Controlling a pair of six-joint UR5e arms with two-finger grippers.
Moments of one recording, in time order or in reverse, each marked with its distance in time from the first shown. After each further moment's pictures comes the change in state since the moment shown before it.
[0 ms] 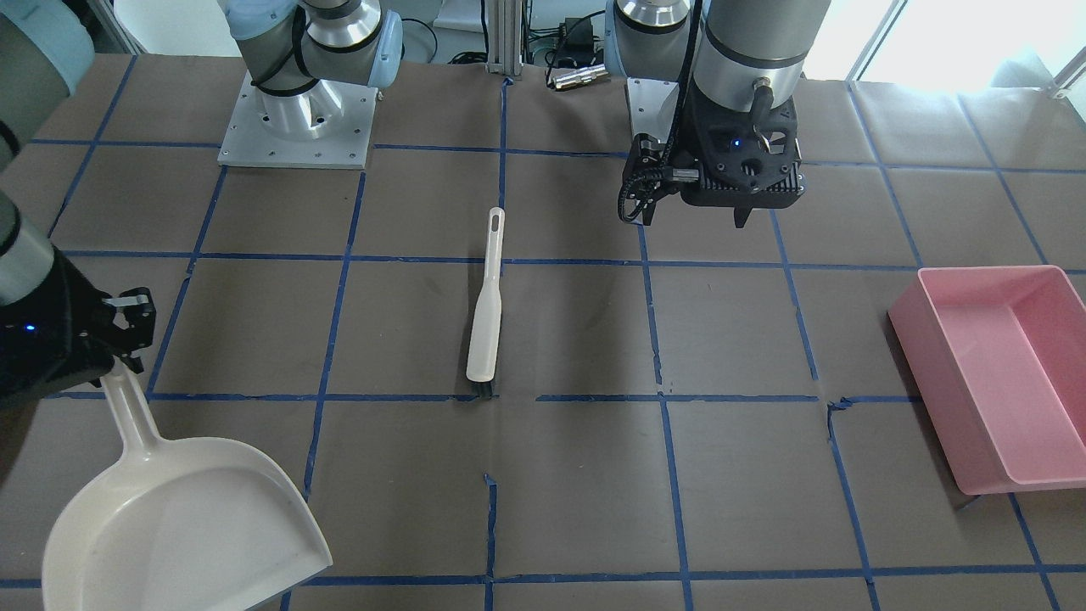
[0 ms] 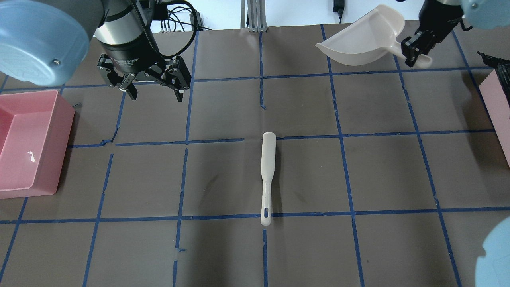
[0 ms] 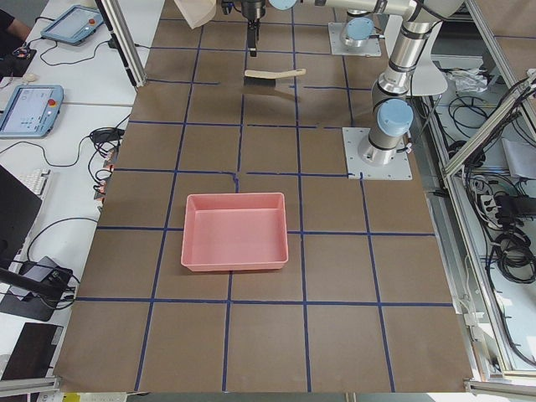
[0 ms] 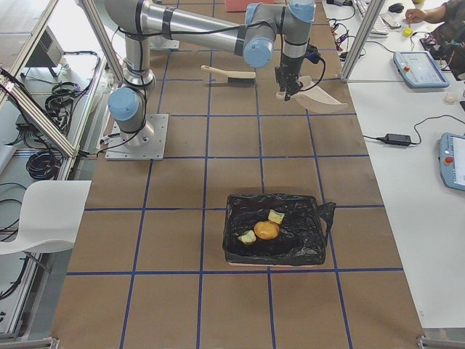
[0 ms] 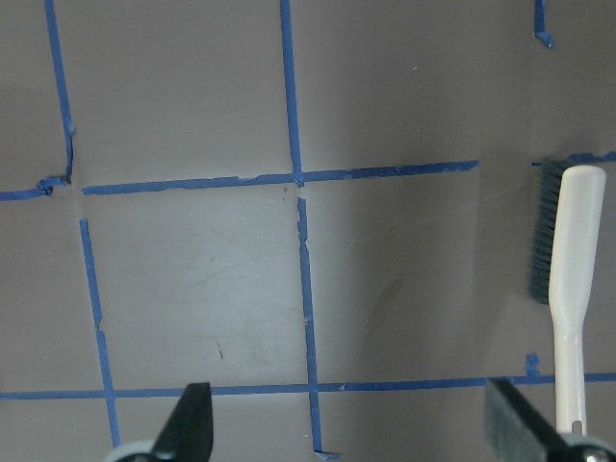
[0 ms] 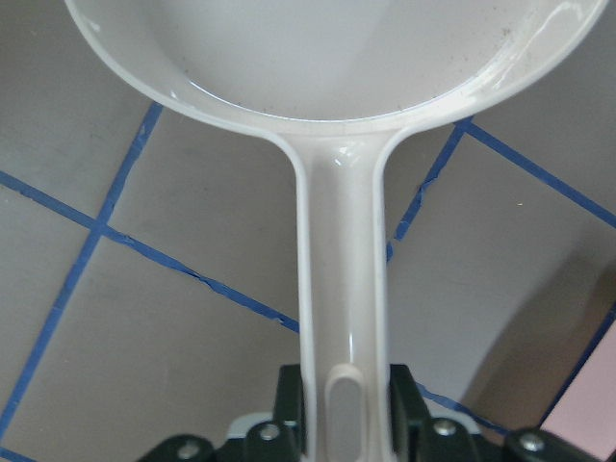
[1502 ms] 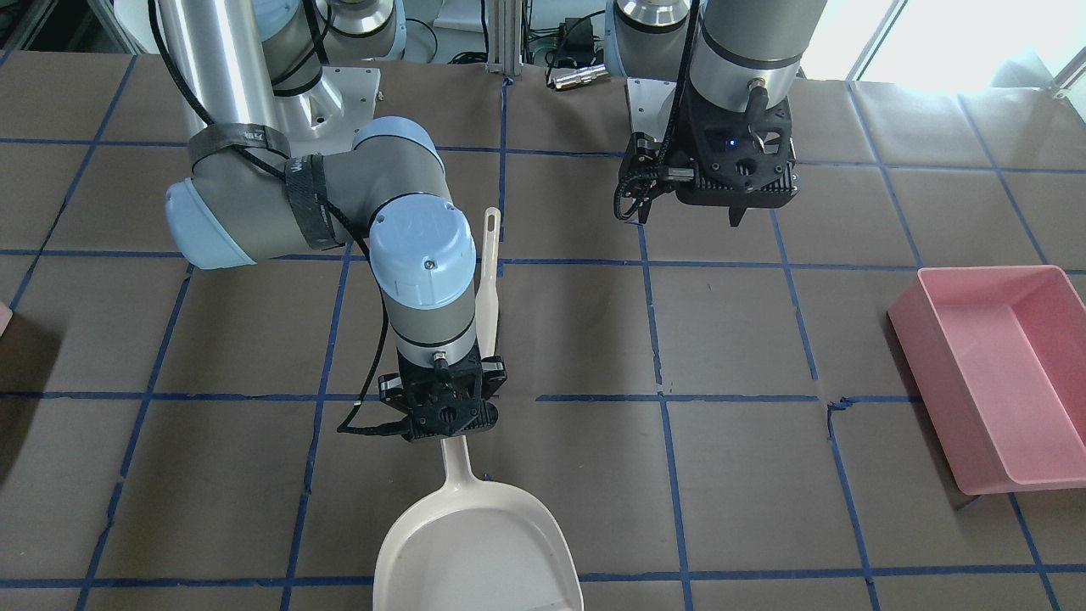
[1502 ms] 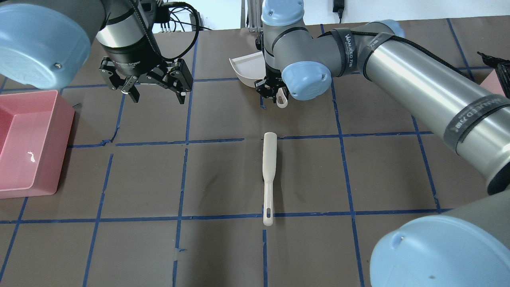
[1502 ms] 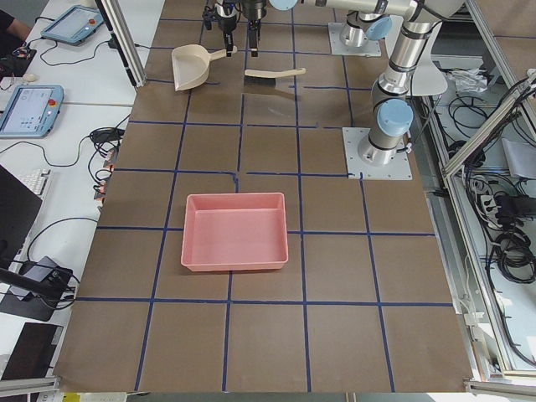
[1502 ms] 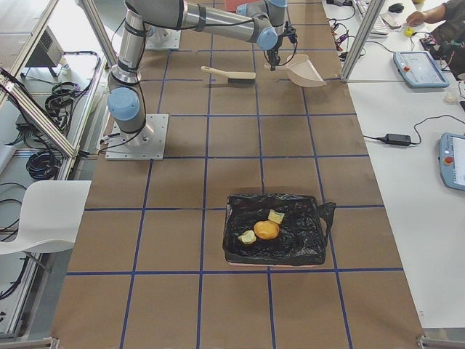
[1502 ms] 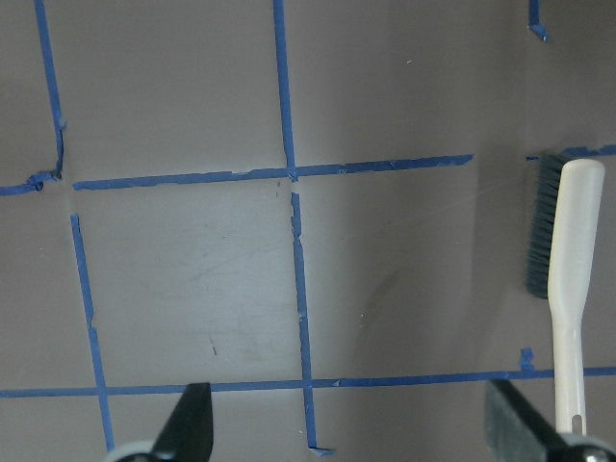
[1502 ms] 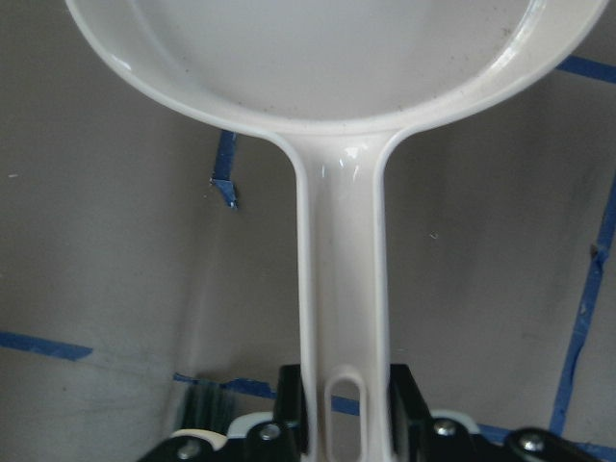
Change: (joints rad) left arm -0.002 0.004 -0.011 0.001 -0.010 0.000; right arm 0.439 0.216 0.031 -0.291 0.056 0.722
